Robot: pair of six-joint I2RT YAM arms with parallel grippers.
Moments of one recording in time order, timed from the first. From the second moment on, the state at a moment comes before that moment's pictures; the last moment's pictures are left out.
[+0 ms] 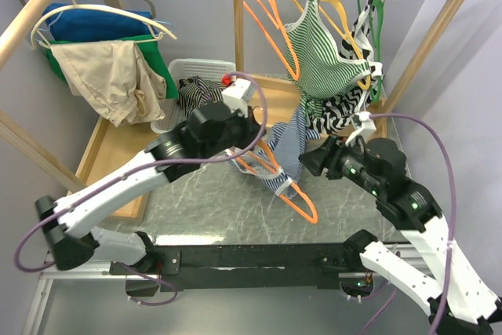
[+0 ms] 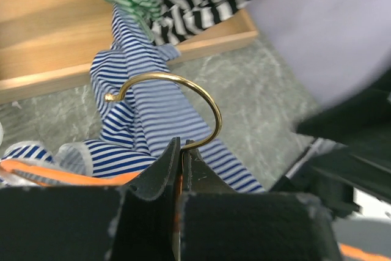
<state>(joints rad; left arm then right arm) -0.95 1.32 1.38 -0.37 -0.15 -0.46 0.55 0.67 1.01 -0.70 -0.07 0.62</state>
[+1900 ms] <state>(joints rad) -0.97 1.46 1.51 -0.47 -0.33 -0.46 0.65 0.69 1.06 -0.89 -0.14 0.34</state>
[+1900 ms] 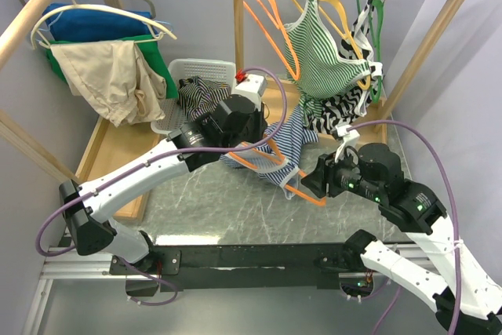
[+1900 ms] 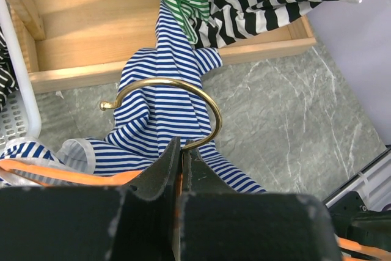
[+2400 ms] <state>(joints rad) -0.97 1.43 1.47 -0.45 -0.31 -0.45 0.66 0.67 1.04 -0.88 -0.21 0.33</state>
